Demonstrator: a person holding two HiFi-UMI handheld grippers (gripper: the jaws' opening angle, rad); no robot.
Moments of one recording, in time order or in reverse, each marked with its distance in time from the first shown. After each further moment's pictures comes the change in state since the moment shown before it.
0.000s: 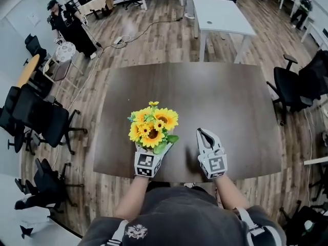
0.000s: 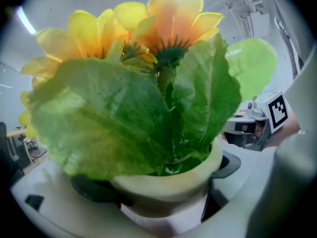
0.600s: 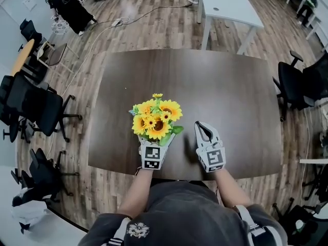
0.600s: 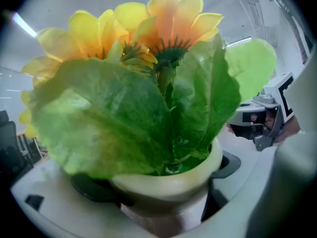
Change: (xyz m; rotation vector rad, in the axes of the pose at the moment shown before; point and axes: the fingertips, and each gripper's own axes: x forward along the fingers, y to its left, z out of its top) left arm 0.037 0.020 -0.056 -0.001 0.104 0.083; right arm 0.045 0.010 -0.044 -0.010 0.098 0.055
